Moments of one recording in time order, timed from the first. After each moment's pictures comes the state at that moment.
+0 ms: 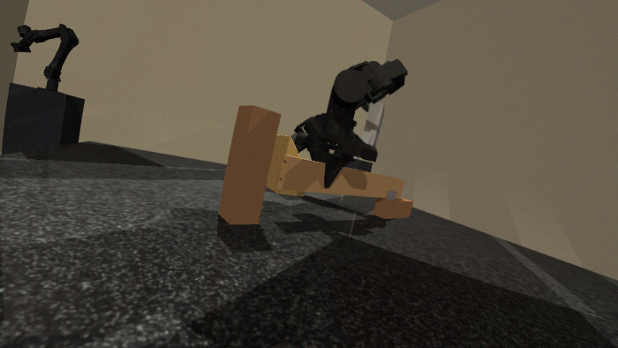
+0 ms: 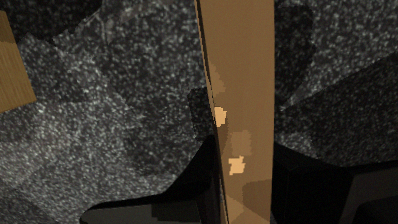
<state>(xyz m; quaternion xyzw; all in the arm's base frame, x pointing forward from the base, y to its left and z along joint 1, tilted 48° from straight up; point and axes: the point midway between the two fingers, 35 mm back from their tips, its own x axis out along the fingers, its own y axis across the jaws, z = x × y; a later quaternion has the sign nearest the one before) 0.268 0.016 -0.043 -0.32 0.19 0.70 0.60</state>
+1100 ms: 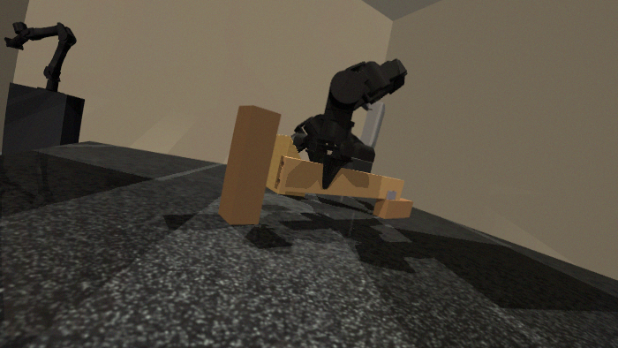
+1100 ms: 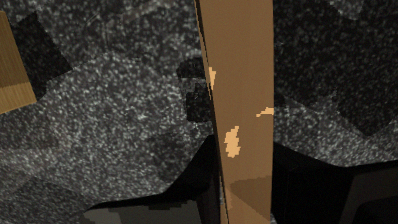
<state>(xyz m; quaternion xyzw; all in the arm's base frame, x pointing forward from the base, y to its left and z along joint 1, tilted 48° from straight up) 0.266 0.016 -0.047 -0.32 0.19 0.70 0.61</state>
